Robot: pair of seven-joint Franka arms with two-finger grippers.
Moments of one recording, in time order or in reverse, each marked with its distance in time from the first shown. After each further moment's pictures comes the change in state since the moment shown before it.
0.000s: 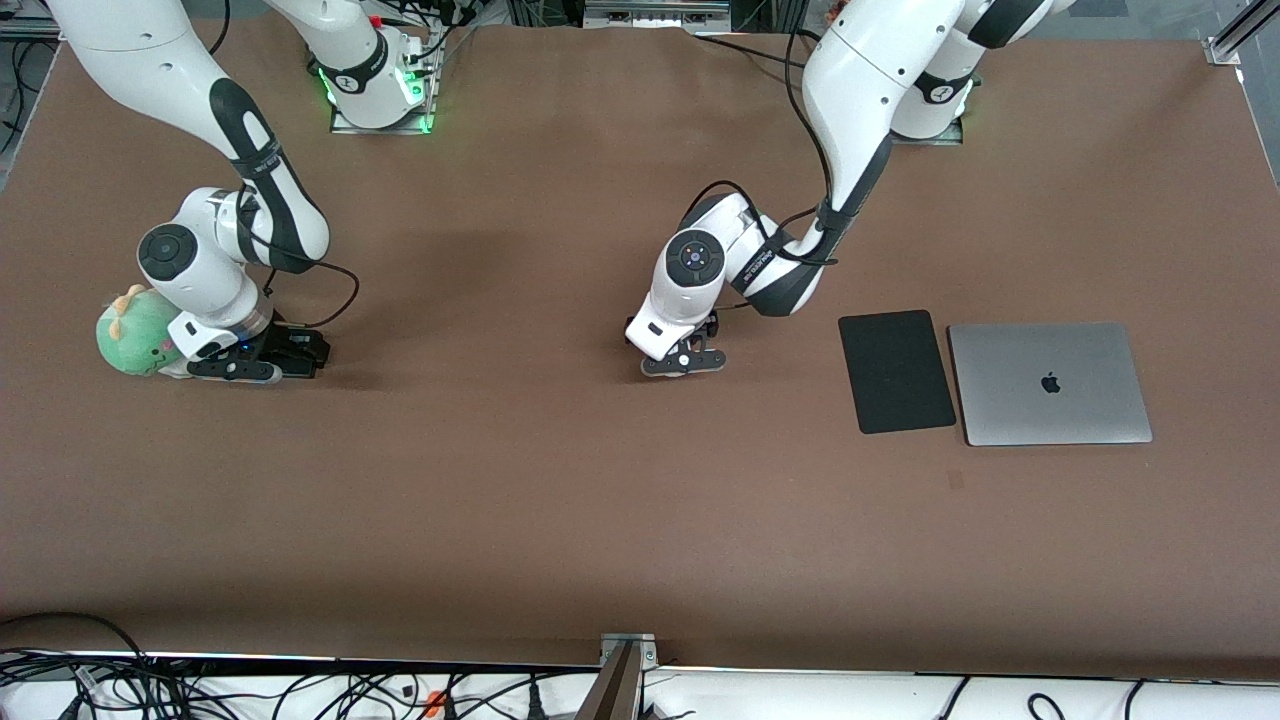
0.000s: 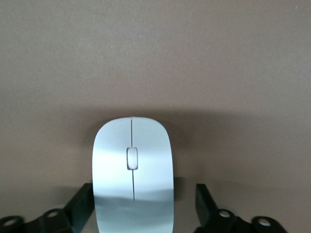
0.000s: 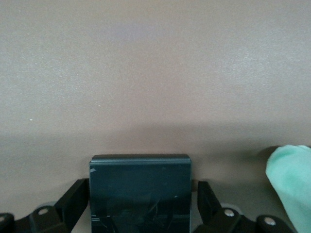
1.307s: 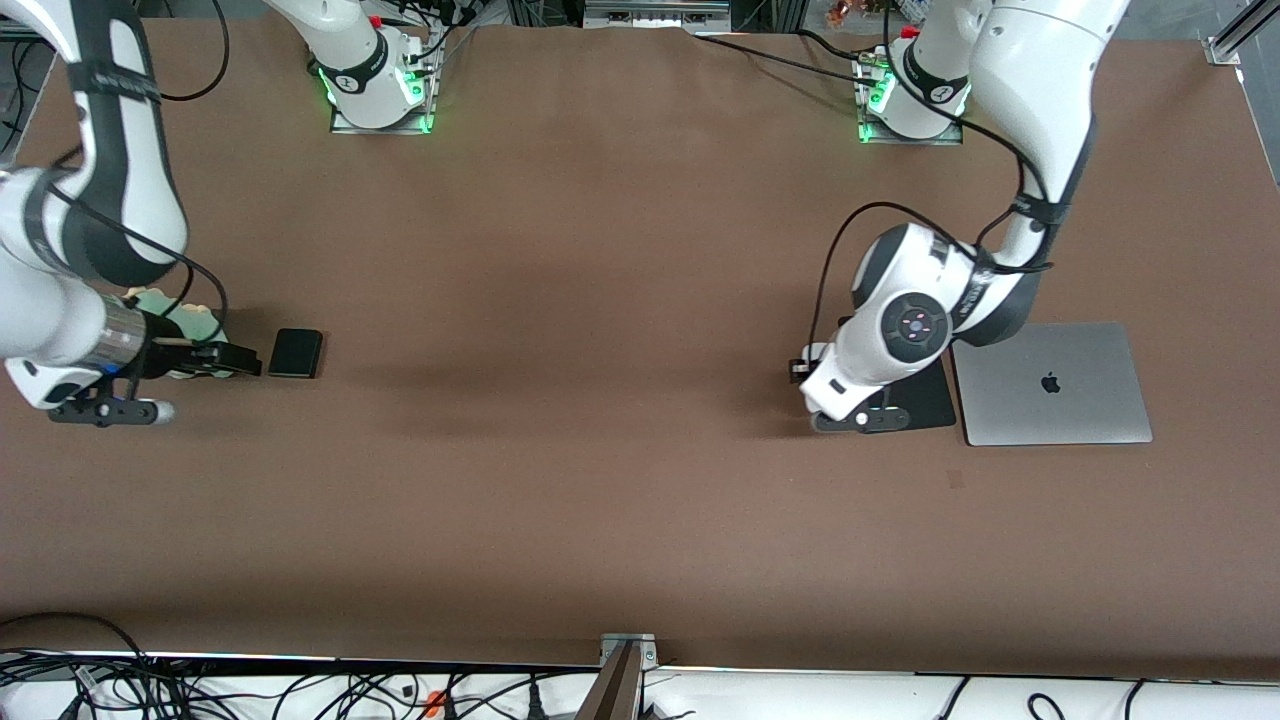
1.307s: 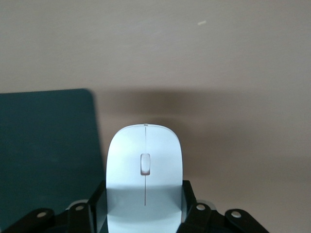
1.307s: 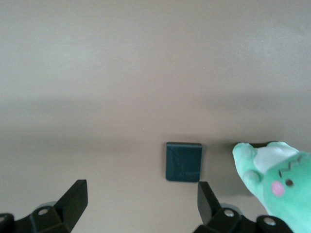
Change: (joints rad) left arm 0.403 -0.262 0.008 -0.196 0.007 -0.210 0.455; right arm 0.000 -0.125 0.003 0.658 0.089 -0.980 -0.018
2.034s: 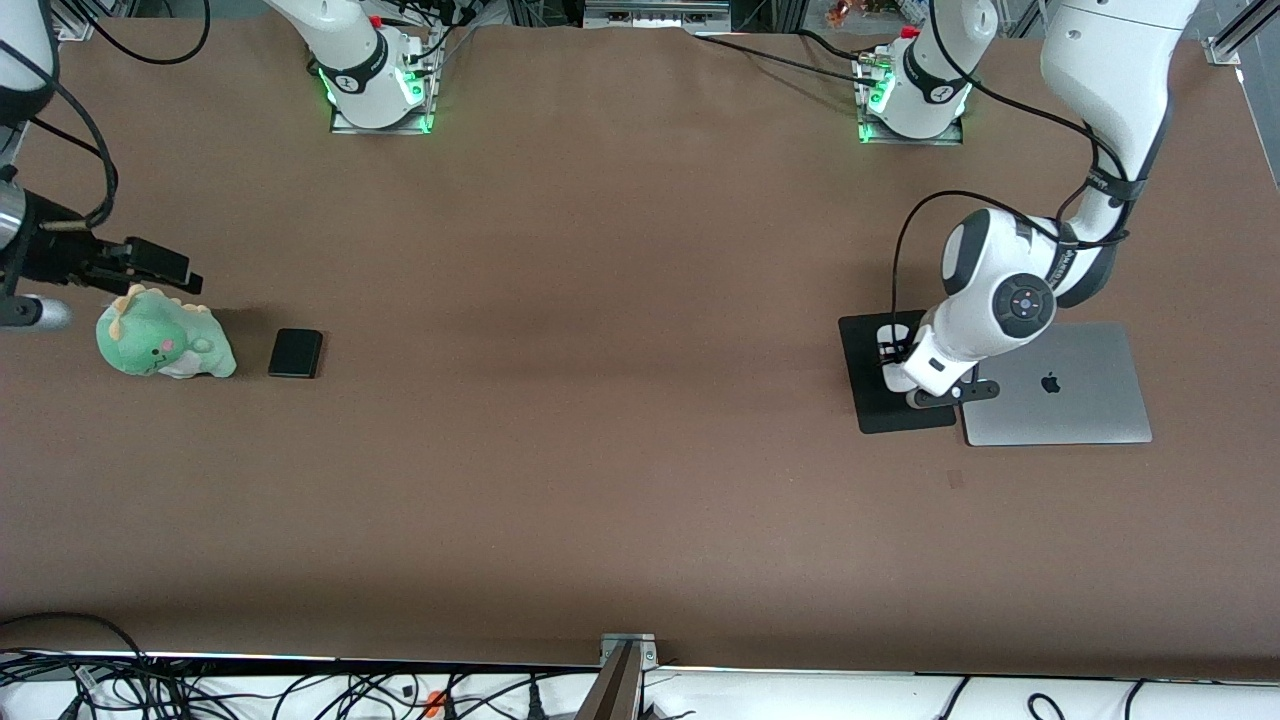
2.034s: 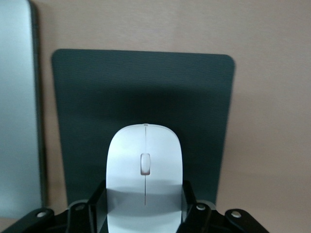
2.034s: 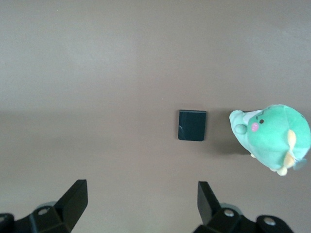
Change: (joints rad) left arm 0.199 -0.092 -0.001 -0.284 0.000 0.174 0.081; right arm -0.024 -0.223 0.037 0.039 -0.018 -0.225 0.029
